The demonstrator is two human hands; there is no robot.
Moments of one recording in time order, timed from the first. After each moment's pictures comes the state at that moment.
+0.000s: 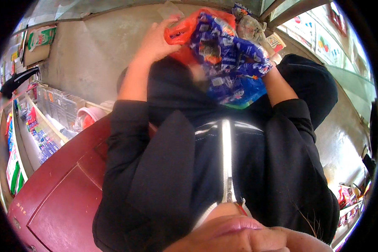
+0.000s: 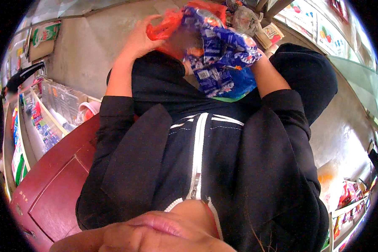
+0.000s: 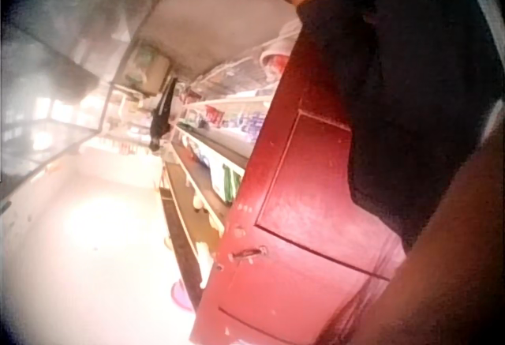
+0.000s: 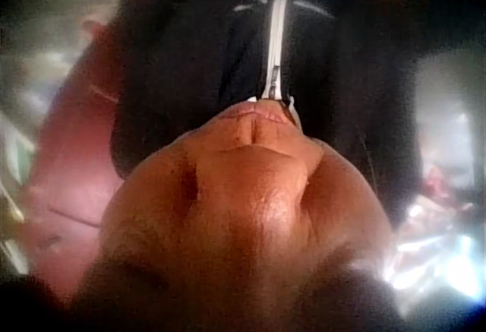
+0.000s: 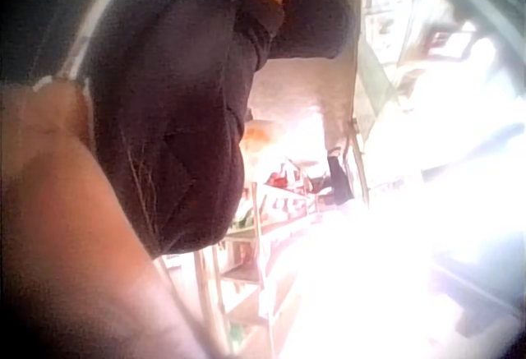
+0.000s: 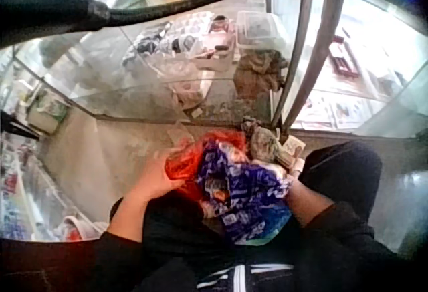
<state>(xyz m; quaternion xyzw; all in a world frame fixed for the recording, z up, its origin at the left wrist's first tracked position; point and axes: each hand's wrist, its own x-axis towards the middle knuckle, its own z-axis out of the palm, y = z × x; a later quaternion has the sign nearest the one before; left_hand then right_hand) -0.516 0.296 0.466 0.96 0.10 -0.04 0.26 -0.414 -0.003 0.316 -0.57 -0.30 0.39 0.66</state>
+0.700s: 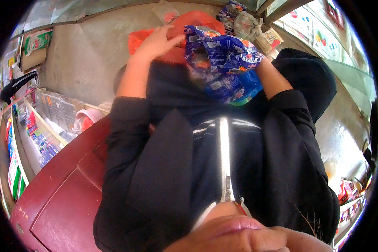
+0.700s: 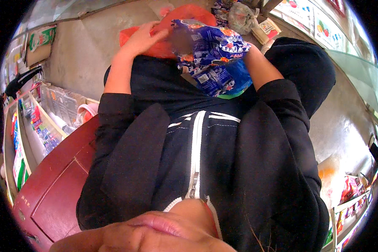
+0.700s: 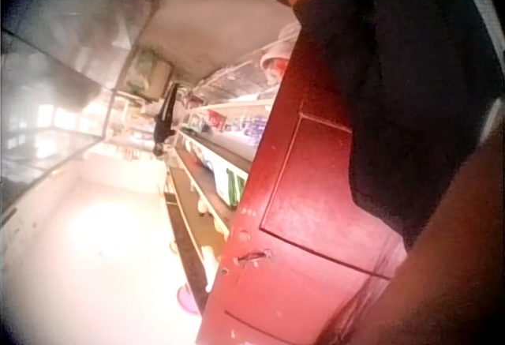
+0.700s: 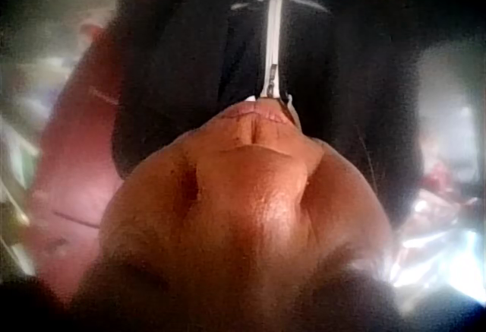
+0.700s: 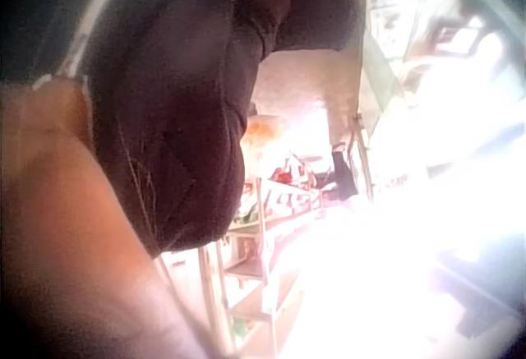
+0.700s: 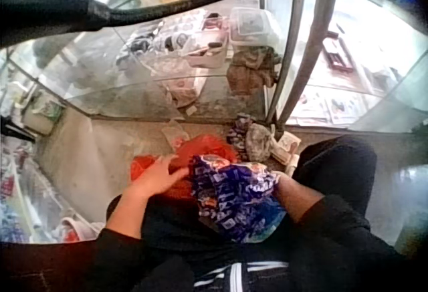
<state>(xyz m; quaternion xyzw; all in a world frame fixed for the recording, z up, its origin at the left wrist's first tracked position) -0.505 0.293 0.455 0.93 0.12 -0.18 0.28 -0.414 0.006 0.330 -0.47 -0.08 0.57 0.67</state>
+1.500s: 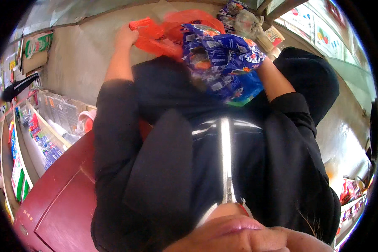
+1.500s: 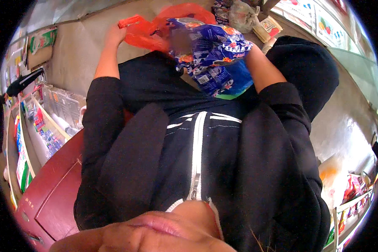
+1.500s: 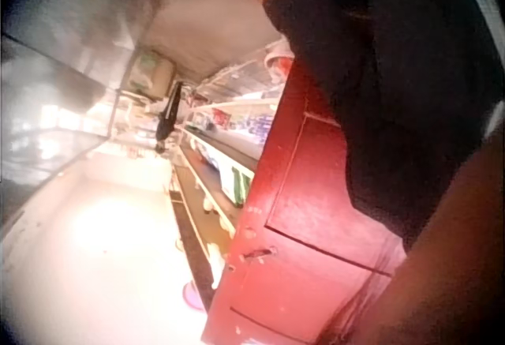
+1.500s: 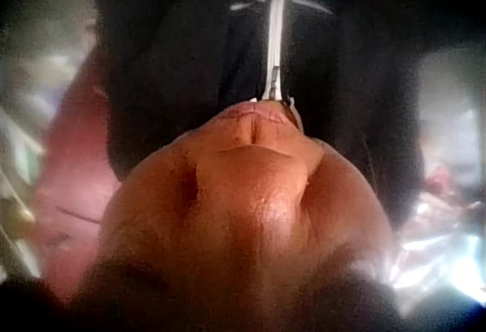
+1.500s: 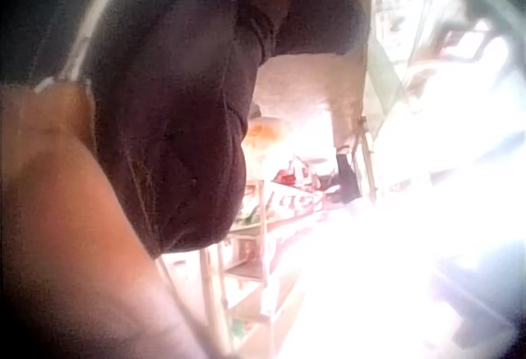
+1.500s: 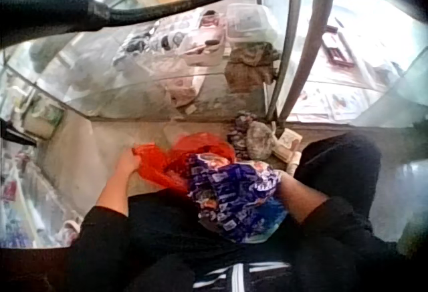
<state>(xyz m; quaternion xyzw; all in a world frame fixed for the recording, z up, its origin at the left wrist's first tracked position) -0.484 0.419 0.407 0.94 0.31 -0.12 0.10 -0.414 0.016 0.322 -0.45 -0.05 0.56 0.69</state>
